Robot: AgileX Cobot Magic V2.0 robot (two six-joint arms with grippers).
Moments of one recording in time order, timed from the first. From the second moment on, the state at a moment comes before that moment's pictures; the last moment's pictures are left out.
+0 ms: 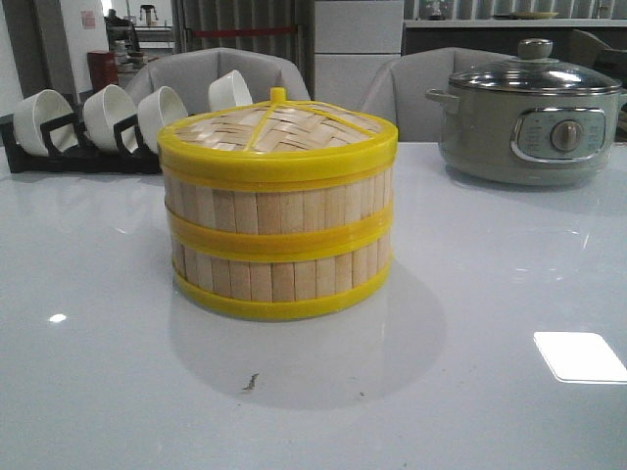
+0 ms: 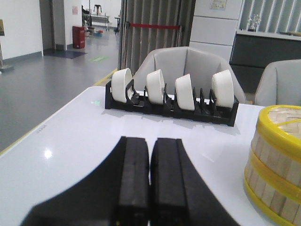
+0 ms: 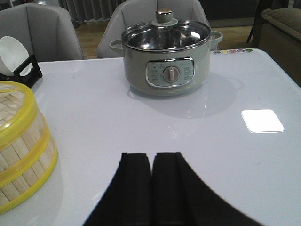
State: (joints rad) left arm 0.03 0.06 -0.06 -0.02 0.05 -0.10; right arm -0.04 0.39 -0.43 0.03 0.31 0.10
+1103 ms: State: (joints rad) left arm 0.02 0.00 0.01 0.01 0.02 -0.09; right arm -0.04 0.39 -0.43 0.03 0.31 0.10
